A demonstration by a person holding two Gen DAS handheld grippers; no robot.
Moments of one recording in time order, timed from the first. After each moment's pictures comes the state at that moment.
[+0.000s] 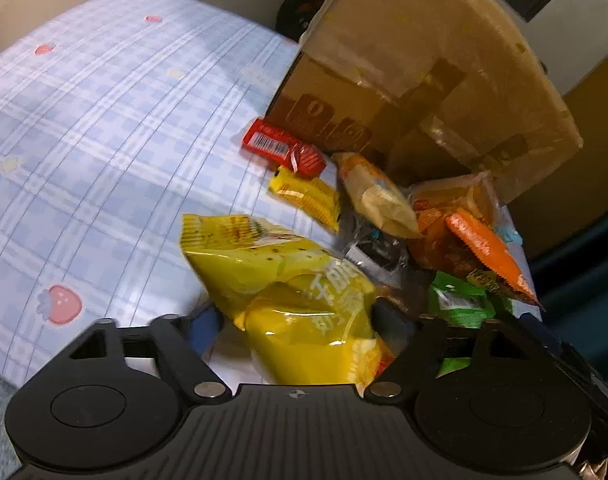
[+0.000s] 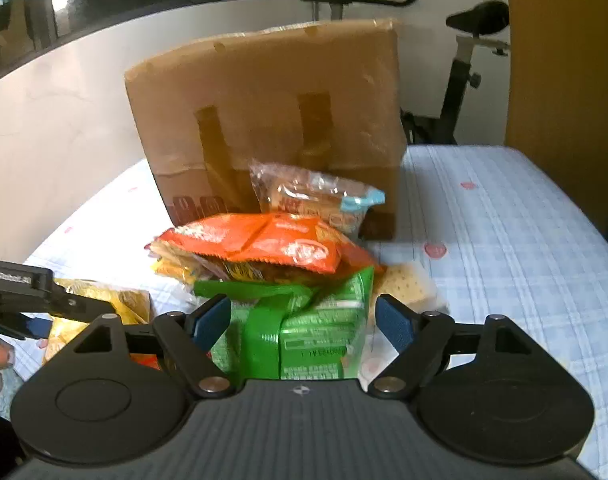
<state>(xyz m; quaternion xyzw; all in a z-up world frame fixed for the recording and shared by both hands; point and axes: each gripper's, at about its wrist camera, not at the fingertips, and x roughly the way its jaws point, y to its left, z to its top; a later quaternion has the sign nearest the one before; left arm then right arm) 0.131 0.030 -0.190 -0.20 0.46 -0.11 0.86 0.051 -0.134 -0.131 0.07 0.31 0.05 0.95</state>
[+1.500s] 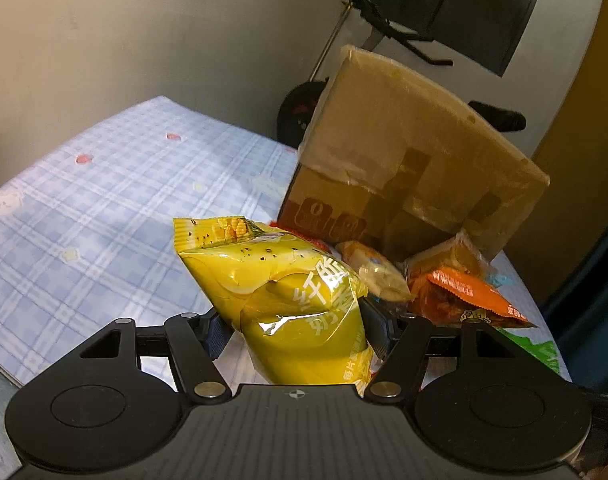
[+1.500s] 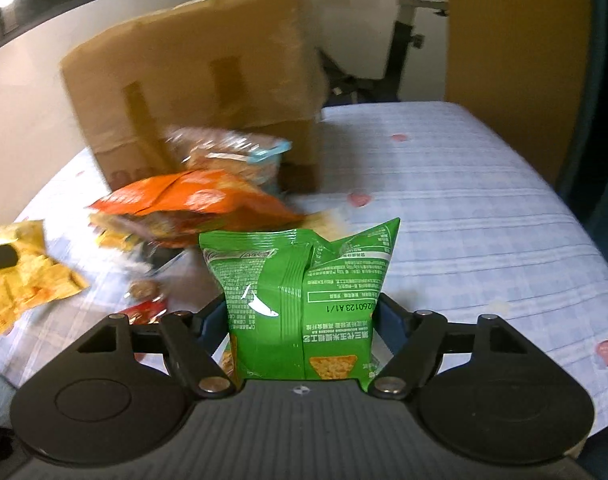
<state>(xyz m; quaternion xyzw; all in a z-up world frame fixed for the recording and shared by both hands) 0.079 0.039 -0.145 -0.15 0.32 -0.06 0.93 0.032 -0.173 -0.142 0.09 0.36 -0.03 0.93</state>
